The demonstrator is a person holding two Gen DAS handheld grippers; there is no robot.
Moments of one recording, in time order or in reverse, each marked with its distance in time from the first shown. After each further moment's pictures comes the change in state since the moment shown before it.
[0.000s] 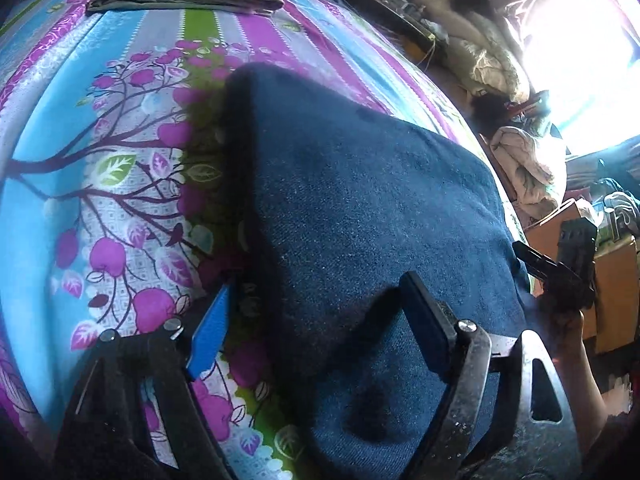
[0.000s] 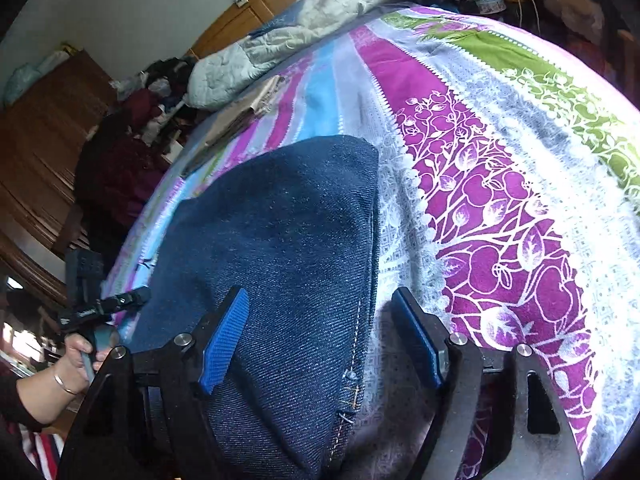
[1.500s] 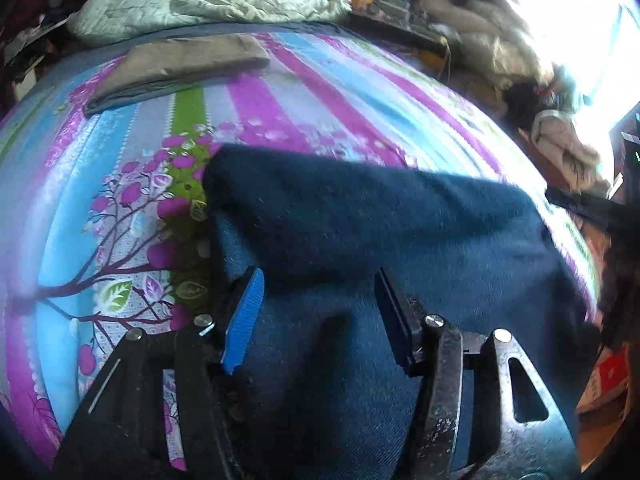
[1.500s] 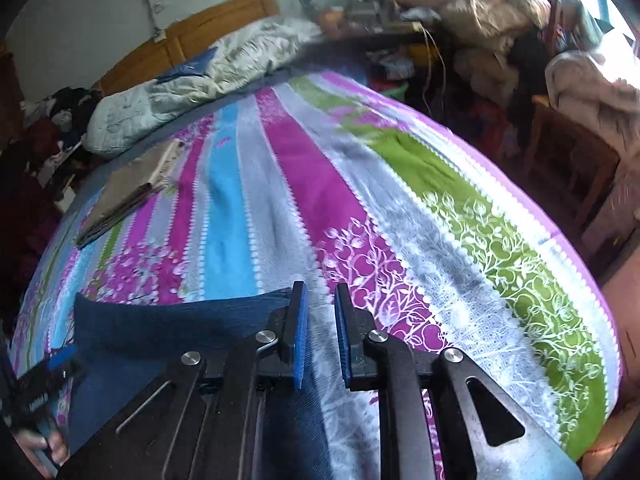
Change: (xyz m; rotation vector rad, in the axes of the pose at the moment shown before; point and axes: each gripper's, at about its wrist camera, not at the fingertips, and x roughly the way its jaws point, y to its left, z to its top) left arm 0.003 -0.042 0.039 0.135 -0.158 0.245; right arm 0.000 0.063 0.067 -0.027 -0.198 -0.505
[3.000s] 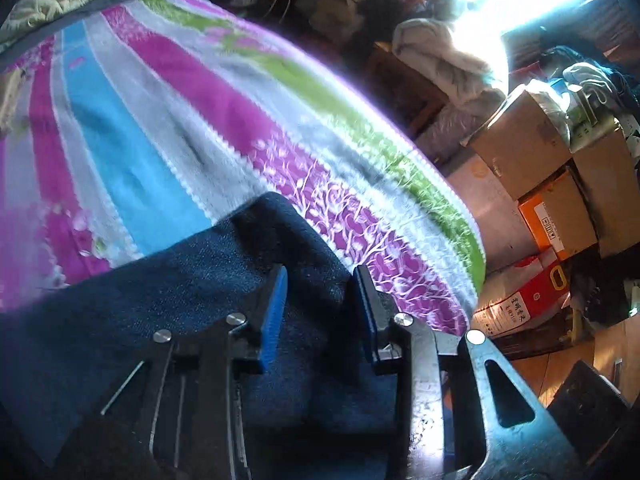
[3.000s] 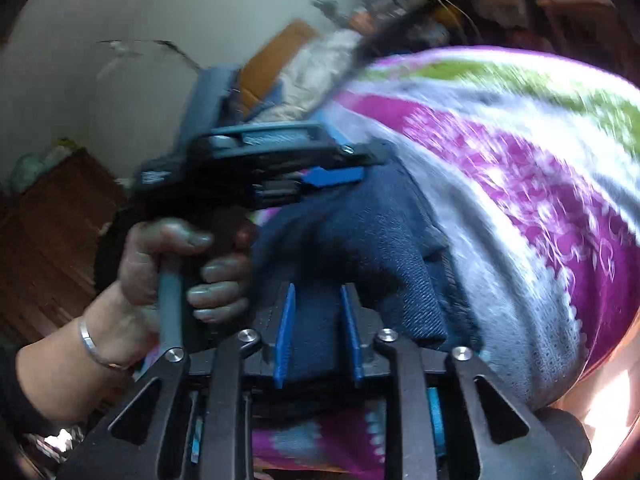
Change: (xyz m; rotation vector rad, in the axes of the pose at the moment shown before) left arm 0.073 -0.227 0.037 0.301 0.355 -0.367; right arm -0.058 -0.041 -0.149 0.351 -0.012 0.439
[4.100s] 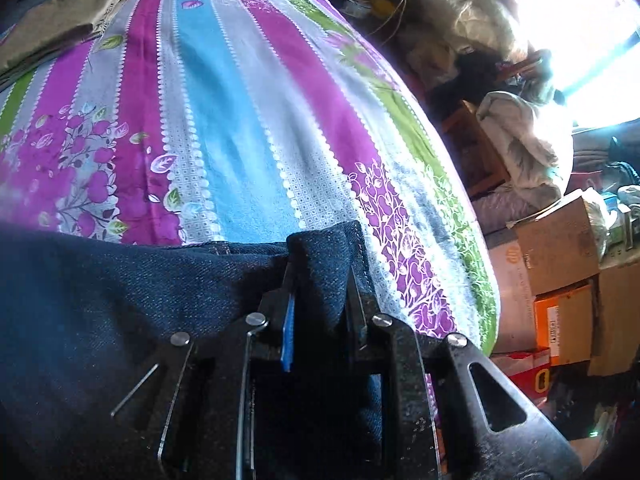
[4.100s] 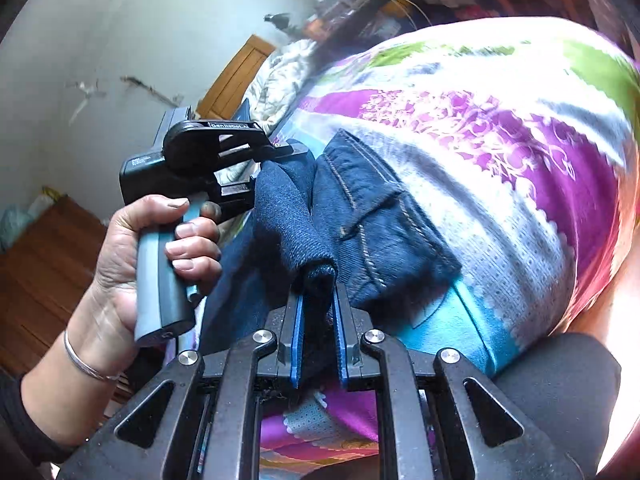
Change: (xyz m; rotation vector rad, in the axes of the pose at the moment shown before) left arm -0.031 0.047 -0.003 -0.380 -0.093 0.124; right arm -0.005 0.001 -0.002 0.137 -0.084 0.016
